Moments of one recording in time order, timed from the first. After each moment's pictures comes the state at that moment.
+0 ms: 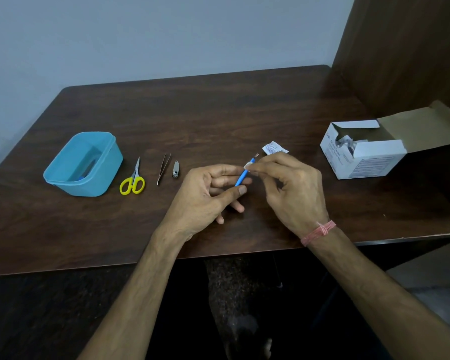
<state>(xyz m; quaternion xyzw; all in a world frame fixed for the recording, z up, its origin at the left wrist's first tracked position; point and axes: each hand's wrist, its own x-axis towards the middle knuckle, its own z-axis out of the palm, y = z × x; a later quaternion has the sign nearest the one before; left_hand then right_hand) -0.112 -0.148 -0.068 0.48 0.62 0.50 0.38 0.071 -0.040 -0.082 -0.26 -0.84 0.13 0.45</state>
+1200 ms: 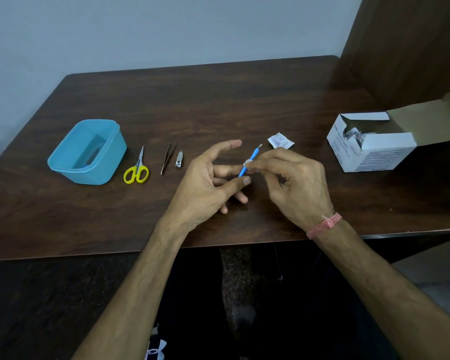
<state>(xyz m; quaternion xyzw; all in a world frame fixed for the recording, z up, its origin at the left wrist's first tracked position) -0.108 -0.150 -0.061 0.46 0.61 0.52 0.39 0.071 -0.044 -0.080 -0.23 -0.86 0.13 0.43</state>
